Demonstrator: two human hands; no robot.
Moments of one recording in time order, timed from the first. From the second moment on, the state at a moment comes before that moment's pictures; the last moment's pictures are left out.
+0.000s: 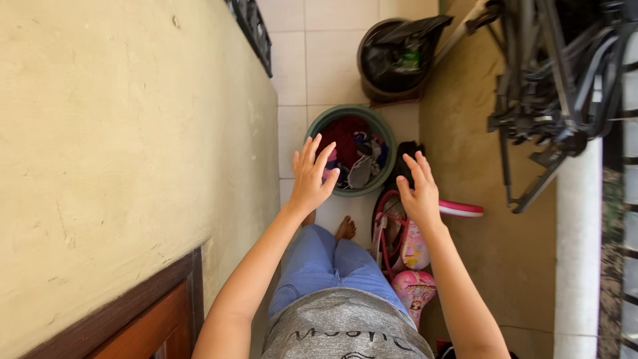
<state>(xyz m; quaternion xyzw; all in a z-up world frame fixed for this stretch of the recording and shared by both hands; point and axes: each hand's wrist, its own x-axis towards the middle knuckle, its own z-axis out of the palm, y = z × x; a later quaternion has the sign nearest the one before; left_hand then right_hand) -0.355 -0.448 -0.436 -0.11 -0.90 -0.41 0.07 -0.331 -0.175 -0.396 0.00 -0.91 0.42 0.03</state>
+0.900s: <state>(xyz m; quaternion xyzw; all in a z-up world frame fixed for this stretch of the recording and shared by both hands) -0.404 -0.525 -0.771 0.01 -0.93 -0.34 -0.12 -0.434 -0.230 -0.739 -0.11 -0.89 0.41 -0.17</state>
